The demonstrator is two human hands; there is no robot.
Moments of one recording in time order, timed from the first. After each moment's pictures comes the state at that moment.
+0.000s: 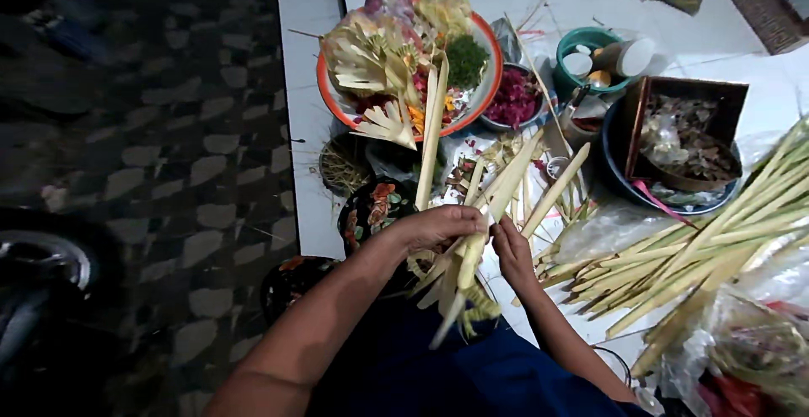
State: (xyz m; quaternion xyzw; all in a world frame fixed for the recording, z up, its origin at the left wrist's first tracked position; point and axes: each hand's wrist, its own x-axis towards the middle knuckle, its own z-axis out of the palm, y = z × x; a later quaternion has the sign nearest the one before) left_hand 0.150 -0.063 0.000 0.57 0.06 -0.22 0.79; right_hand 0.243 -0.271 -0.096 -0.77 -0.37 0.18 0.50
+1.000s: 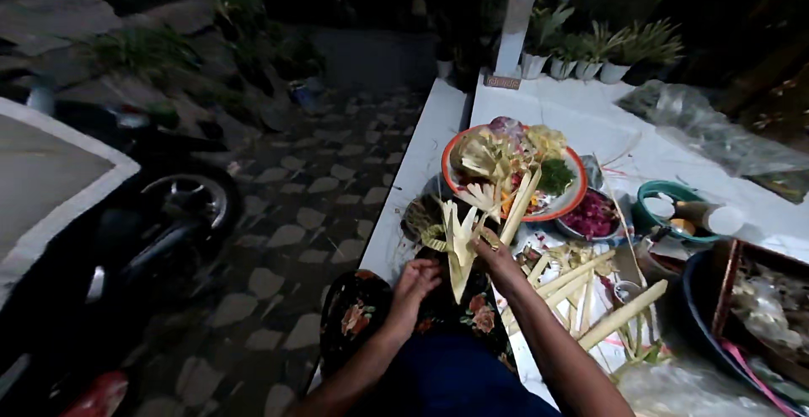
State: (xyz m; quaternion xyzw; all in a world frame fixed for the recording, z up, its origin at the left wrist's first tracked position) left_hand -0.011 -0.076 -0.053 0.51 0.35 0.41 0.67; right_hand 0.203 -0.097 -0.030 -0.54 -0.32 0.52 0.58
